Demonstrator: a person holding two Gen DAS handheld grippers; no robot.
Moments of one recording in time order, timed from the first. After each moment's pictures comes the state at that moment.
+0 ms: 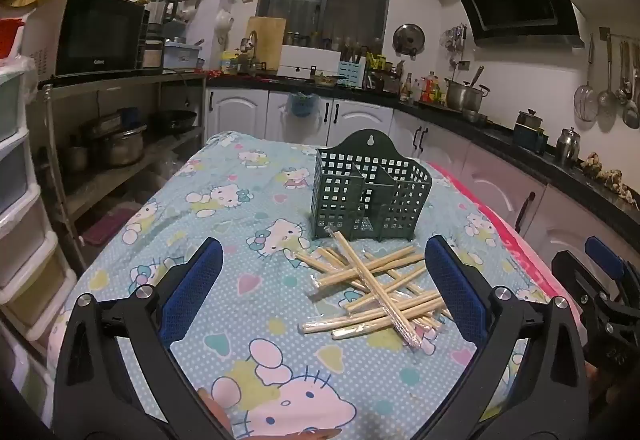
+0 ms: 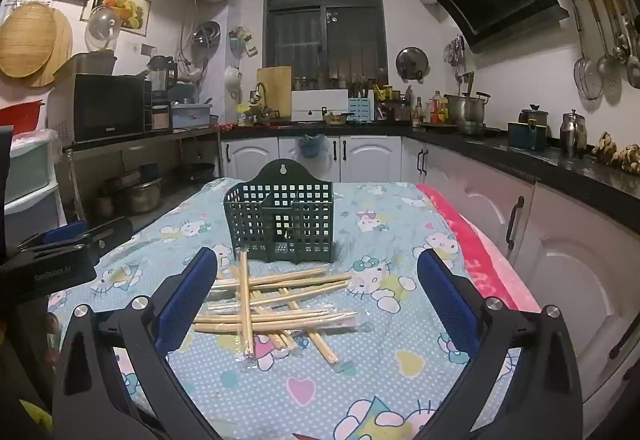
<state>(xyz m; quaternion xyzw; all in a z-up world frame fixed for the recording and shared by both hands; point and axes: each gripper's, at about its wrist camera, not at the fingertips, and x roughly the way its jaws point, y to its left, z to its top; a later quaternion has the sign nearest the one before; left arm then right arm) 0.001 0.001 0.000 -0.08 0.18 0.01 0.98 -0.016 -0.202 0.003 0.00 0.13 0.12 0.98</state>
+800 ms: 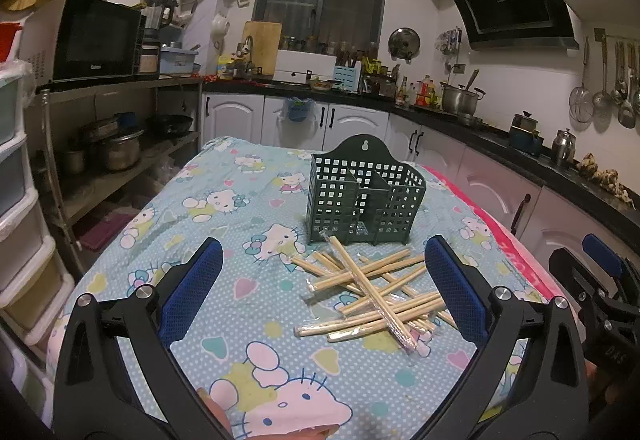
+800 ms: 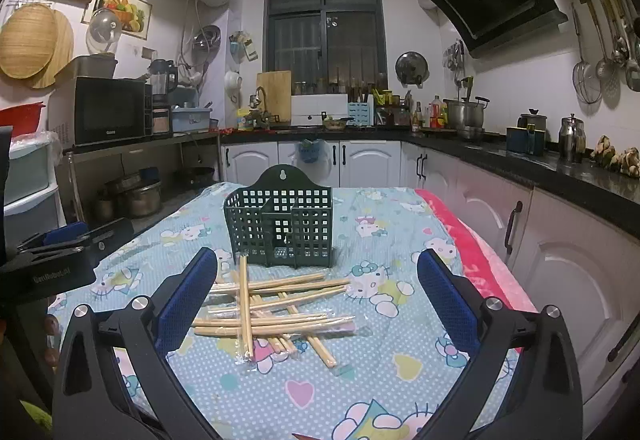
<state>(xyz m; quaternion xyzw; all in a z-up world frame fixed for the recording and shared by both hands) -0.003 0.000 0.006 -0.07 0.18 0.01 0.98 -0.019 -0.204 0.010 0.00 0.12 0.12 0.98</state>
